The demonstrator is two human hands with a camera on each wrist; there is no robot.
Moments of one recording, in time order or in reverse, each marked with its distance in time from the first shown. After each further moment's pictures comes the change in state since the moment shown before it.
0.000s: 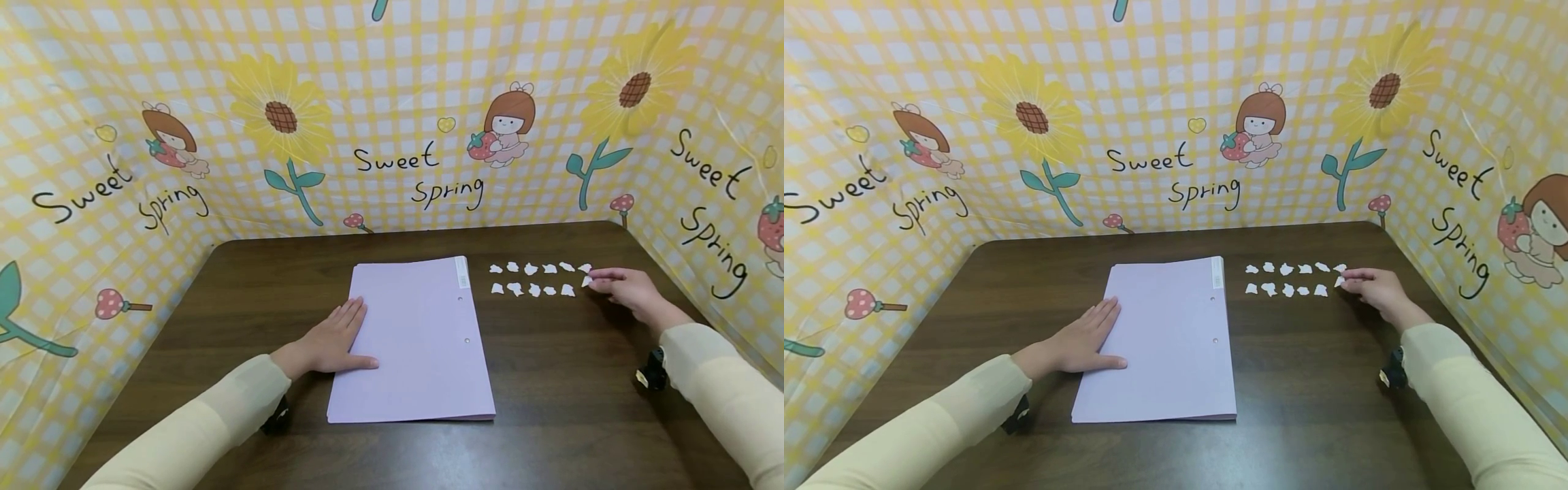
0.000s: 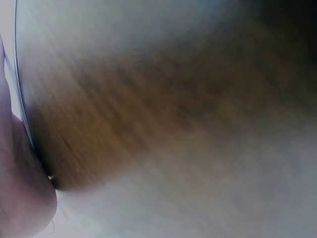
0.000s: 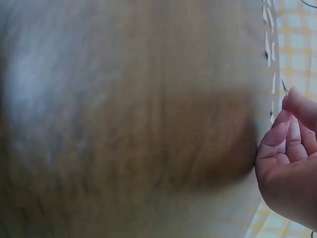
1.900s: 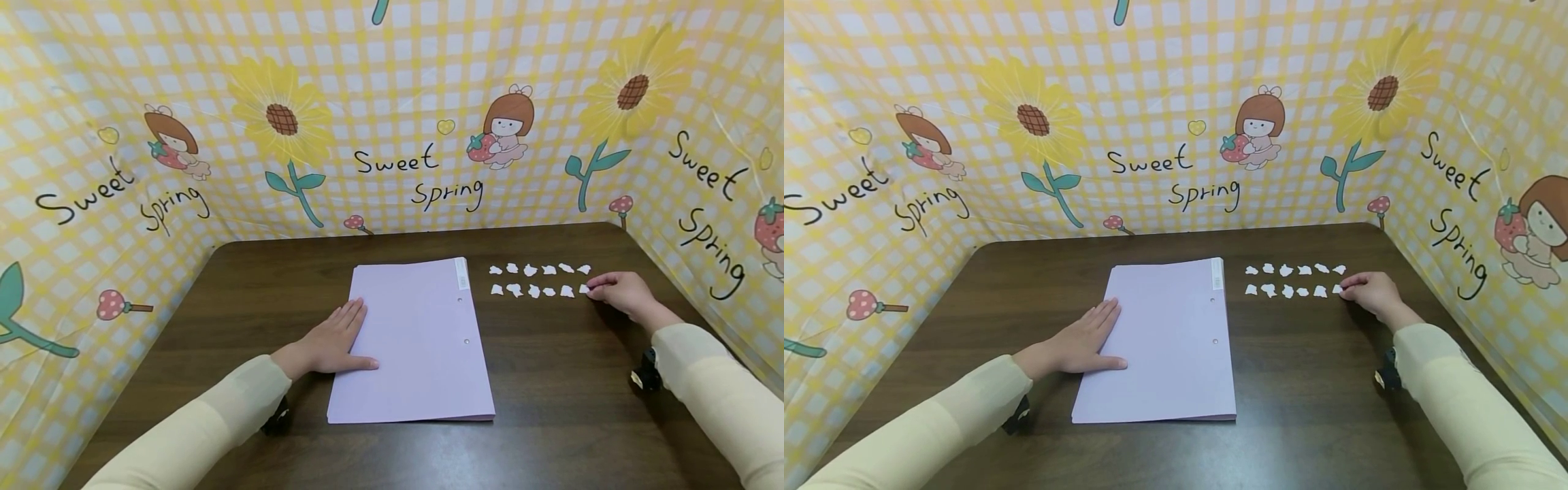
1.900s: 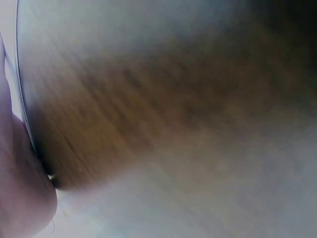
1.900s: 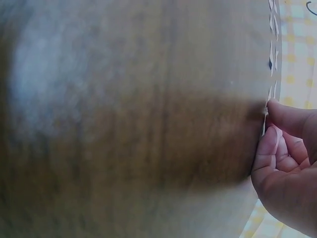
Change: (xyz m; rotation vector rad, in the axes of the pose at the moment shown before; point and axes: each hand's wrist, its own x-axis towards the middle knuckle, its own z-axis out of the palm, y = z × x) left_hand 0.000 0.001 0.000 0.004 -0.010 -0.008; right_hand 0.000 0.002 0.006 -0.235 0.028 -0.072
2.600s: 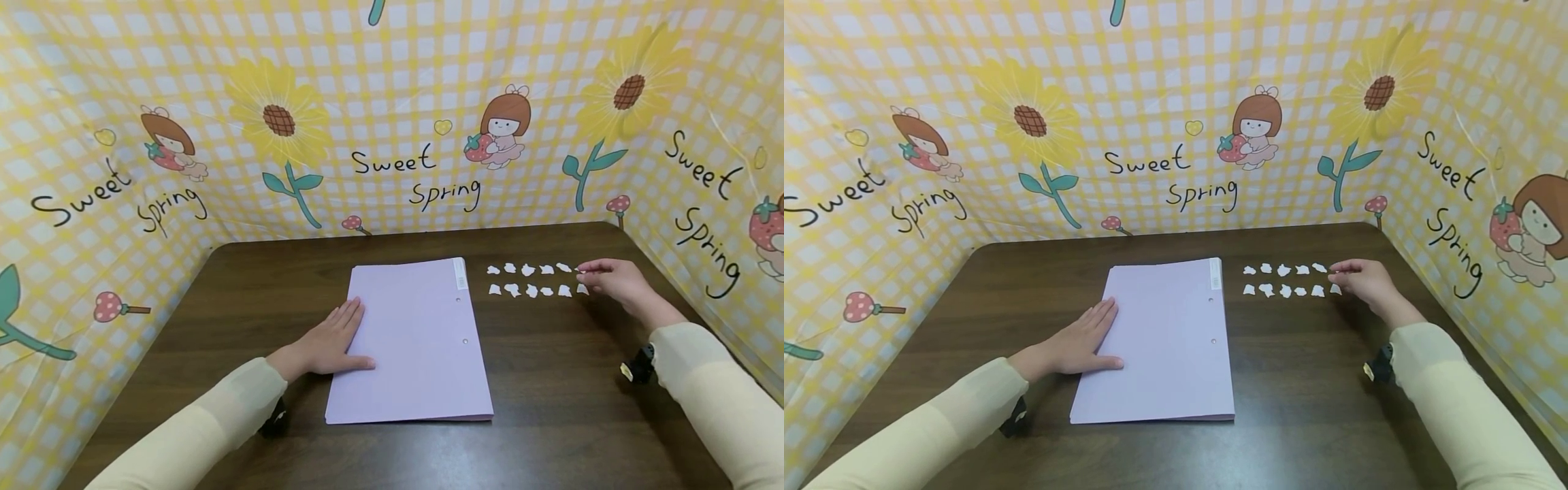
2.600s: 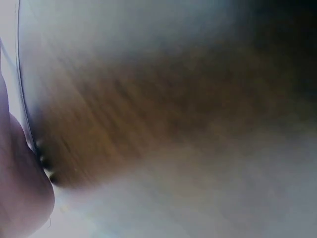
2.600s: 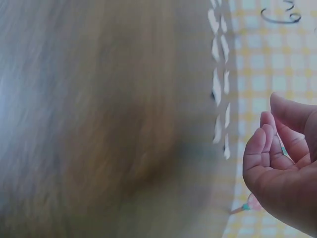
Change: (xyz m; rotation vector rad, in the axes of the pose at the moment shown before) left_hand -0.001 -0.005 0.005 -0.089 0.056 0.035; right_hand -0.001 -0.030 -0.007 0.177 -0.025 0.021
